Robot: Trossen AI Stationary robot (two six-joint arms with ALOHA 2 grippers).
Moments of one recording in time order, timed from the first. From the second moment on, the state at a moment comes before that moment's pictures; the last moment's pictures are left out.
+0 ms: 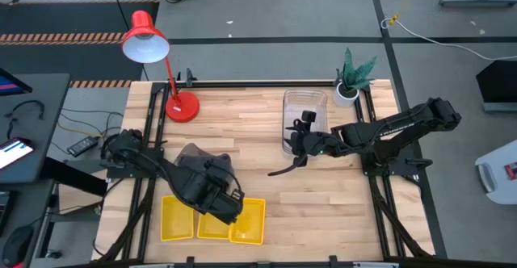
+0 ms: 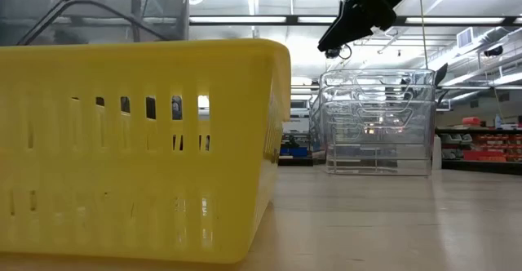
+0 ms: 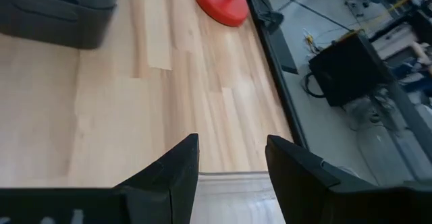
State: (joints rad) left arm -0.54 1.87 1.92 -1.57 -0.38 -1.61; right arm 0.19 1.31 0.94 -0.33 0.64 -0.16
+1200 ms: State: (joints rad) left arm -0.44 1.94 1.92 -1.57 -0.34 -1.66; right arm 0.29 1.30 0.91 -0.38 0.50 -0.13
